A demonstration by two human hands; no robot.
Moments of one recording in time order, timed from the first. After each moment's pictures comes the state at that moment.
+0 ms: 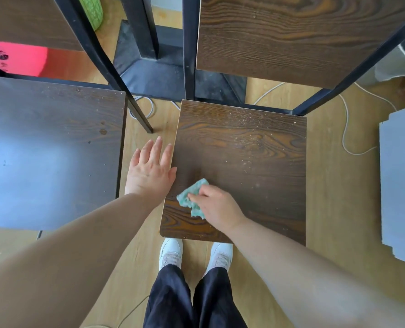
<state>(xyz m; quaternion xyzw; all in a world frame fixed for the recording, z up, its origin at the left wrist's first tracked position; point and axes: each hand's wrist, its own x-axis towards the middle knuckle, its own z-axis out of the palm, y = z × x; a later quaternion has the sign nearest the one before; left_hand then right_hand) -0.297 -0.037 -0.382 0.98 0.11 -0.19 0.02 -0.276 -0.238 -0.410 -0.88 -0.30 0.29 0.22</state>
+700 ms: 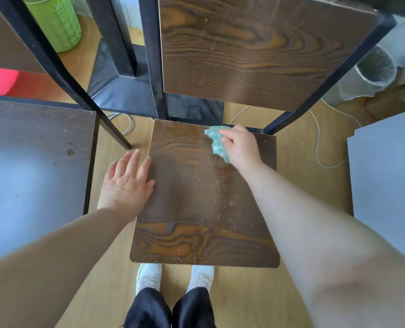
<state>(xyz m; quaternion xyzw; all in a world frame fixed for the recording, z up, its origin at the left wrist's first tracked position) -0.273 -0.044 -0.378 0.98 0.10 -0.18 0.02 -0.088 -0.275 -0.382 -0.93 -0.11 0.15 0.31</state>
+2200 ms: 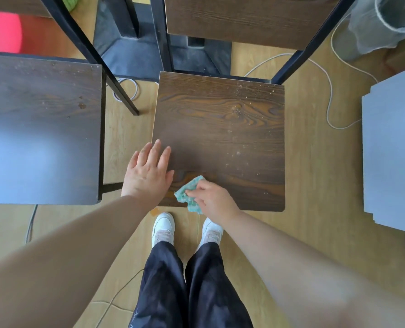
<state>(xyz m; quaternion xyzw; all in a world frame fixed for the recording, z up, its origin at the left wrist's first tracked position) -0.359 -0.093 -0.374 0.98 0.06 -0.18 0.05 -0.338 -0.299 -0.409 -0.86 -0.29 0.33 0.25</state>
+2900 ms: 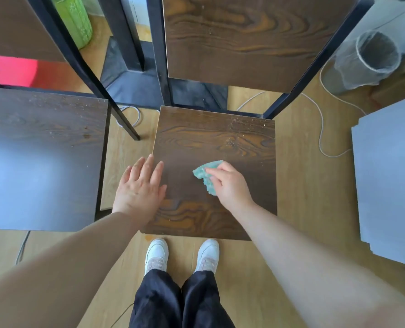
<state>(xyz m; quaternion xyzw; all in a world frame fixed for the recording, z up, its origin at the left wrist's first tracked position) -0.331 -0.082 -0.351 0.98 0.08 -0.16 0.04 -0.236 -0.305 -0.376 -0.91 -0.20 0.18 0.31</state>
